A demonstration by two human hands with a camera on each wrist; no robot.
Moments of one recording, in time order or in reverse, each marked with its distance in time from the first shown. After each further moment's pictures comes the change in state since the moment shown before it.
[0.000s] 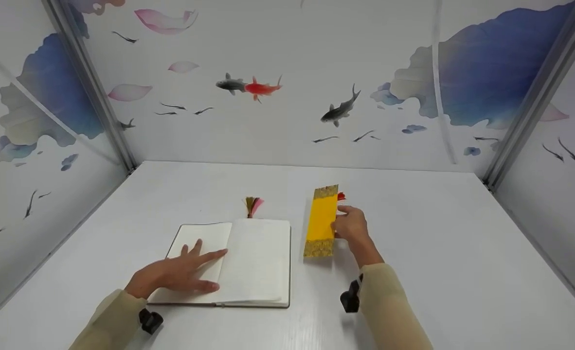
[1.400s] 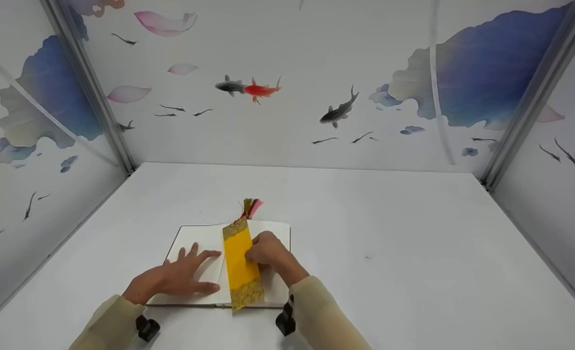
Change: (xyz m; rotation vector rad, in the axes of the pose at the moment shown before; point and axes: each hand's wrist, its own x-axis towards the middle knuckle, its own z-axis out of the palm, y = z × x) left_hand 0.000 0.002 0.006 -0.029 0.058 -0.070; right_hand -0.050 -0.039 0.144 -0.290 -0.252 -0.025
